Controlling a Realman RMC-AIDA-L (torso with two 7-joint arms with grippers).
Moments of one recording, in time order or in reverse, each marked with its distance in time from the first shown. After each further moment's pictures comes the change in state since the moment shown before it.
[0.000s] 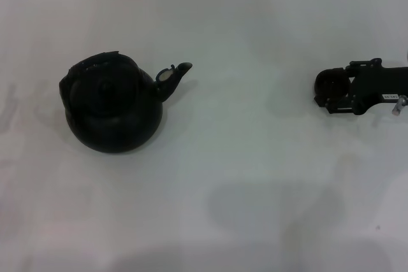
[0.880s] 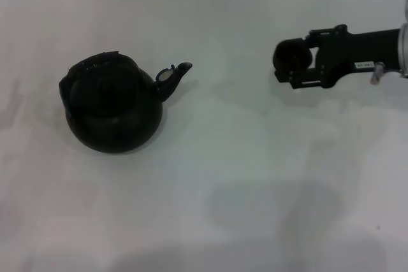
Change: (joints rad) left arm -0.023 0.000 0.000 -0.006 -0.001 -0.007 0.003; right arm 0.031 0.000 -0.093 -0.184 0.125 0.185 0.143
